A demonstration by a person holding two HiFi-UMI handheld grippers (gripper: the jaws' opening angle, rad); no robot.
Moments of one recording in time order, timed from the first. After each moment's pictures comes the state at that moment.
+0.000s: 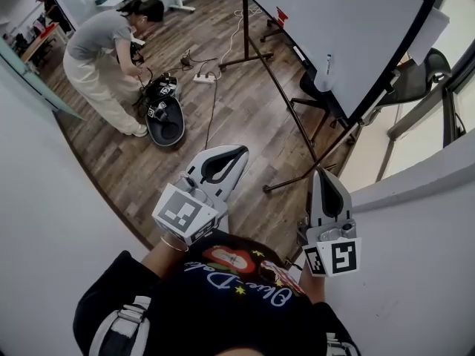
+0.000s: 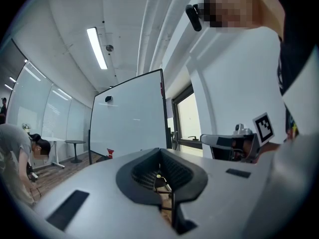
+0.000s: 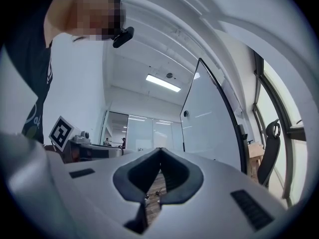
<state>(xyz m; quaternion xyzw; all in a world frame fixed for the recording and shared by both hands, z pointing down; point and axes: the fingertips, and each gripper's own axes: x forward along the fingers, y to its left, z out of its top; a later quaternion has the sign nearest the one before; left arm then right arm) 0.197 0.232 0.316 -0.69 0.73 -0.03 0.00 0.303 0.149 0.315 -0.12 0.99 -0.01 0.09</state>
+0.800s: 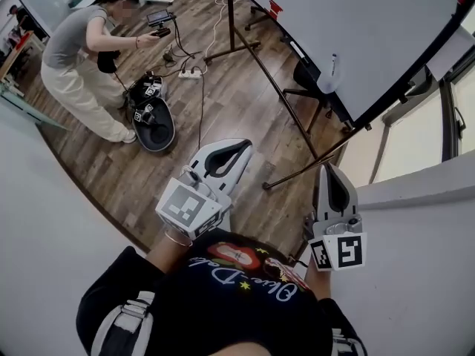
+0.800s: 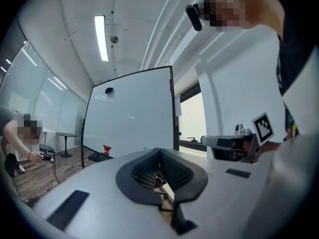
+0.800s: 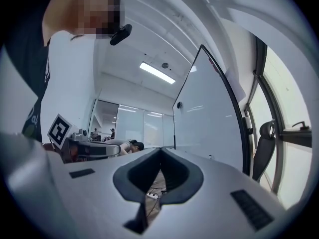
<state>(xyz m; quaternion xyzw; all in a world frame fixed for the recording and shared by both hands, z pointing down) 0.103 0.194 0.331 -0.72 0.69 -0.01 -0.02 0.221 0.116 0.328 -0.18 0.98 -0.01 0.04</state>
